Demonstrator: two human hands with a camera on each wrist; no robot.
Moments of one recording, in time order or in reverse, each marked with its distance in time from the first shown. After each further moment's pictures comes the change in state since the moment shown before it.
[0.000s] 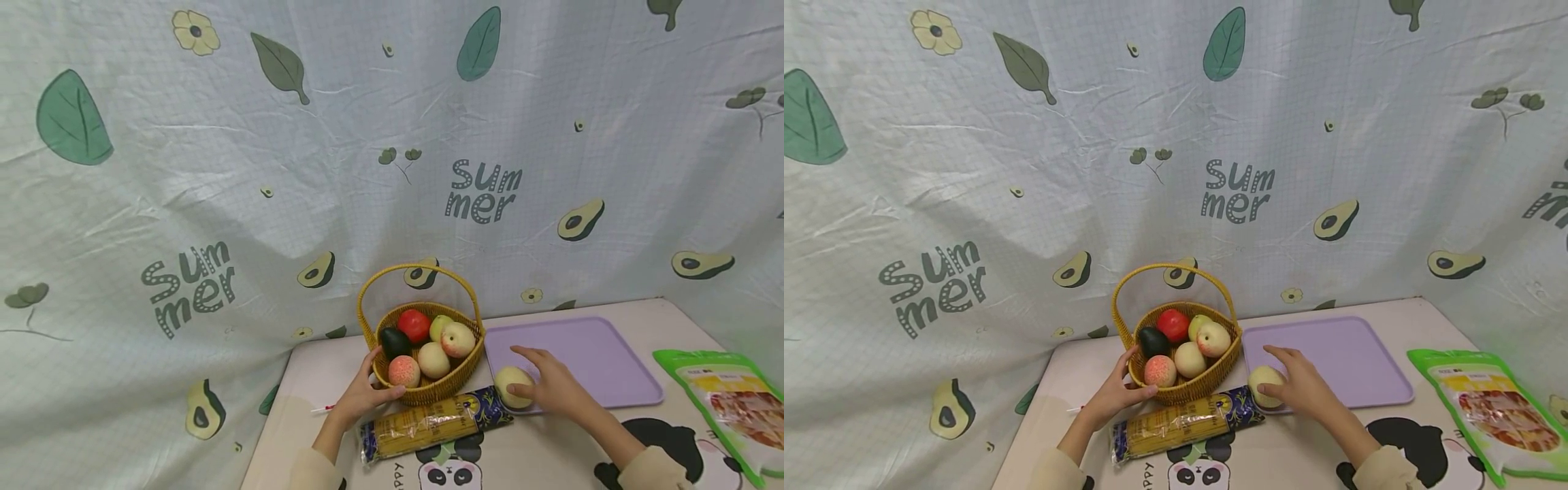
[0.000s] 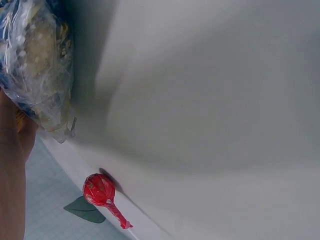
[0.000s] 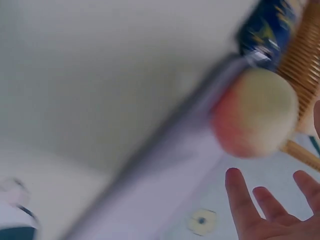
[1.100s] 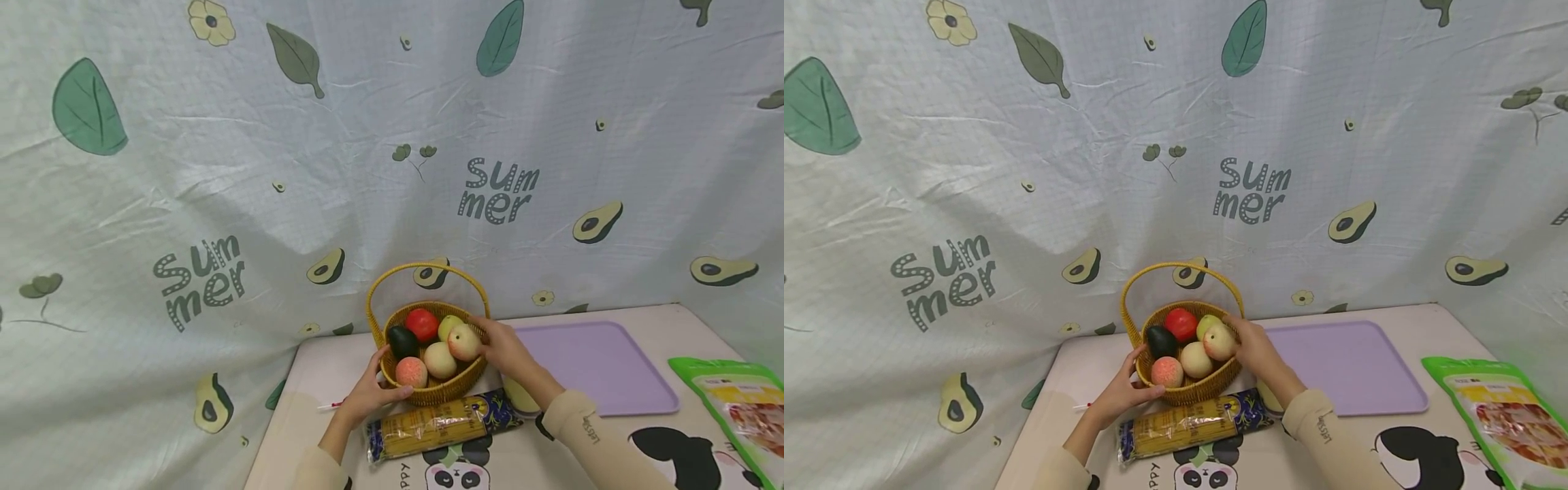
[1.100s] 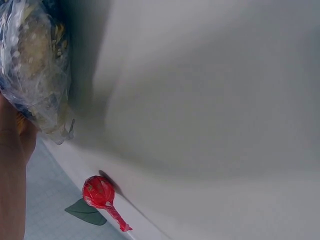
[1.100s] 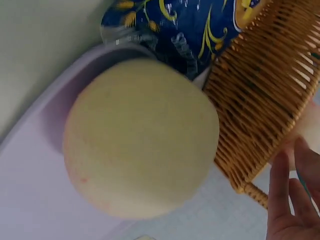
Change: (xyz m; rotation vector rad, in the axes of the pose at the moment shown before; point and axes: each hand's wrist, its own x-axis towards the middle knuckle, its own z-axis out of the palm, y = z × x) left_hand 0.002 -0.004 -0.001 0.017 0.001 -0.016; right_hand 0.094 -0.054 0.034 0.077 -0.017 -0.077
